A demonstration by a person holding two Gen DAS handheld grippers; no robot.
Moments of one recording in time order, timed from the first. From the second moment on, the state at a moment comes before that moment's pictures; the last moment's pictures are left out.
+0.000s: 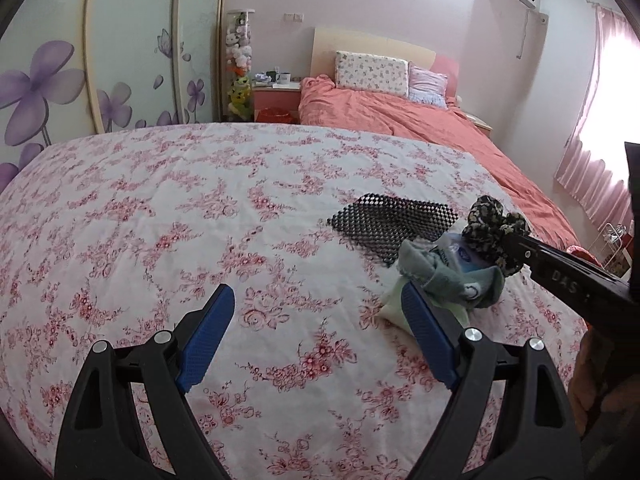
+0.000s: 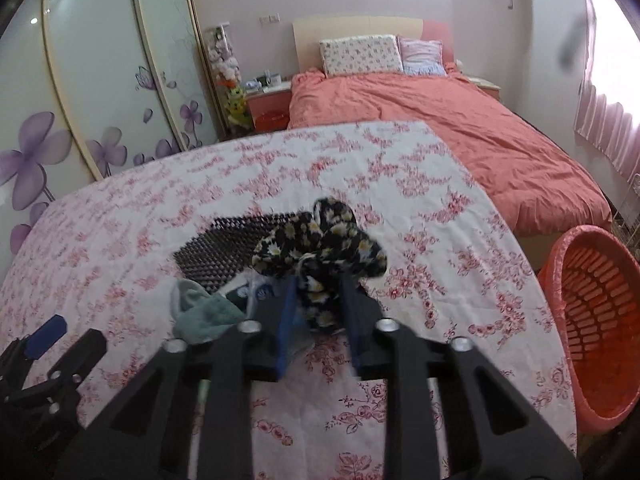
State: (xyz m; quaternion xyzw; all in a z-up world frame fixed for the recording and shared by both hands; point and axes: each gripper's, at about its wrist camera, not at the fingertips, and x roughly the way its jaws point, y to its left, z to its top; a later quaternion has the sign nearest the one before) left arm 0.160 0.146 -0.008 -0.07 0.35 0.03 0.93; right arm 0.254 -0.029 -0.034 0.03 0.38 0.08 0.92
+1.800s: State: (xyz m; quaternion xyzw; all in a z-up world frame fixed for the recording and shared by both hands) left arm 0.162 0.126 0.012 -0.07 0.36 0.00 0.93; right arm 0.171 -0.129 0.017 0.10 0.29 0.02 0.95
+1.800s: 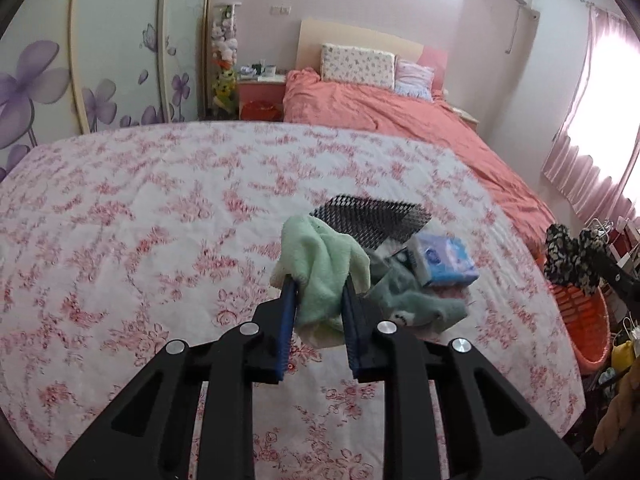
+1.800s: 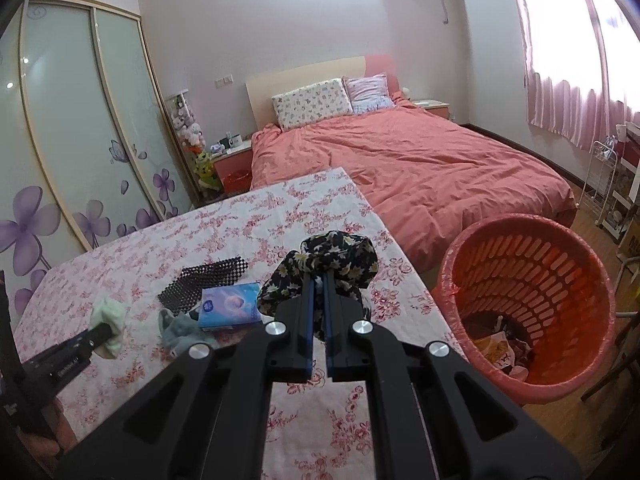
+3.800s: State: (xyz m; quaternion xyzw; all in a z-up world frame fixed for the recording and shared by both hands) left arm 0.177 -0.203 0.019 0.01 0.35 -0.33 0.88; right arm 0.120 -0.364 0.005 0.22 0.19 -0.15 0.95
